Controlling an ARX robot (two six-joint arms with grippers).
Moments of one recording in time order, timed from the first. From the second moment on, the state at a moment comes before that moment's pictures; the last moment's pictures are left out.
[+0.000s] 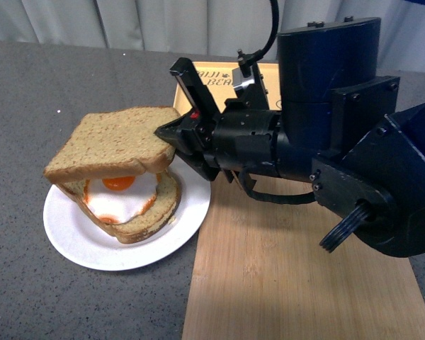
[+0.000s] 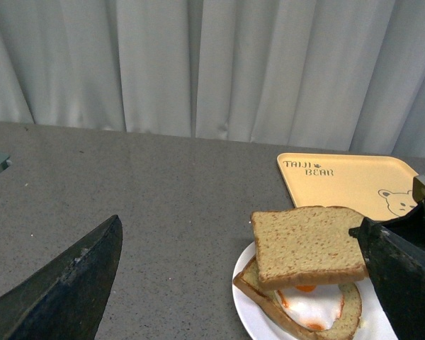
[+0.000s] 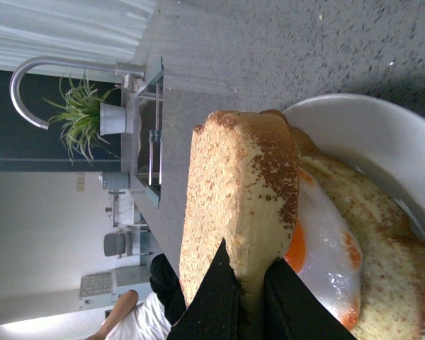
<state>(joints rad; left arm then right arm) 0.00 0.00 0.02 0.00 0.00 0.00 0.51 2.24 0.95 0.94 -0.55 1.16</state>
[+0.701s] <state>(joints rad) 0.00 0.00 0.02 0.00 0.00 0.00 0.48 1.98 0.81 0.65 -0.16 0.69</state>
